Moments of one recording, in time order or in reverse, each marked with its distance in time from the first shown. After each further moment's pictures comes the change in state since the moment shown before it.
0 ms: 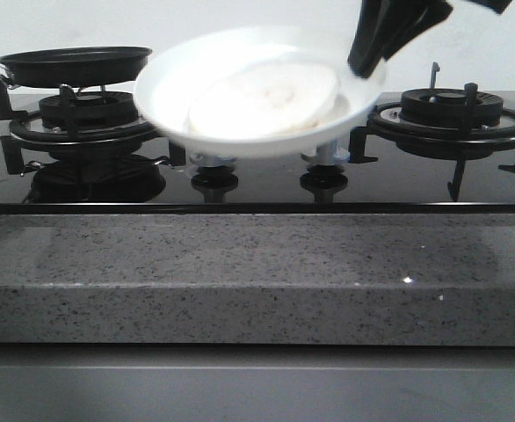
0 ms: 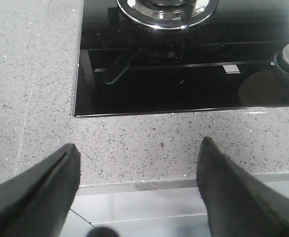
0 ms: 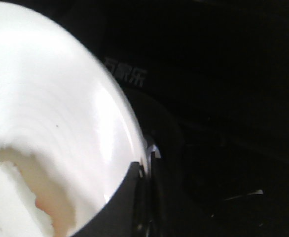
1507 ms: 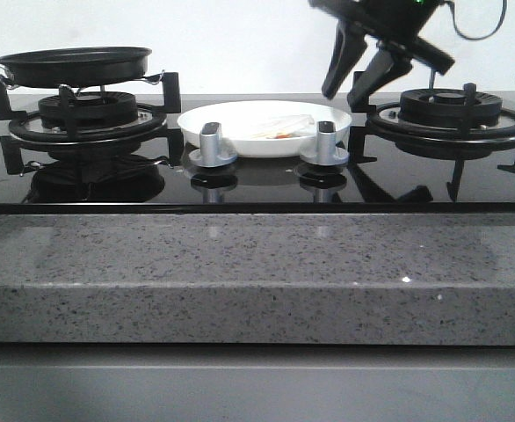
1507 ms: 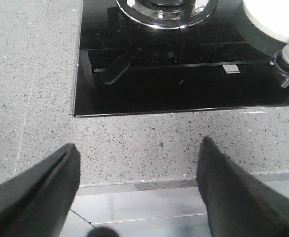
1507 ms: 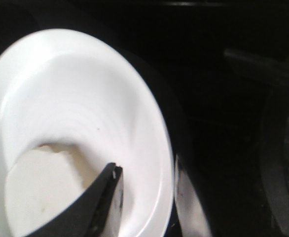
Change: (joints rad) left arm 0.000 0.000 0.000 0.000 0.000 0.000; right arm -0.163 0.489 -0.552 0.185 0.201 0.000
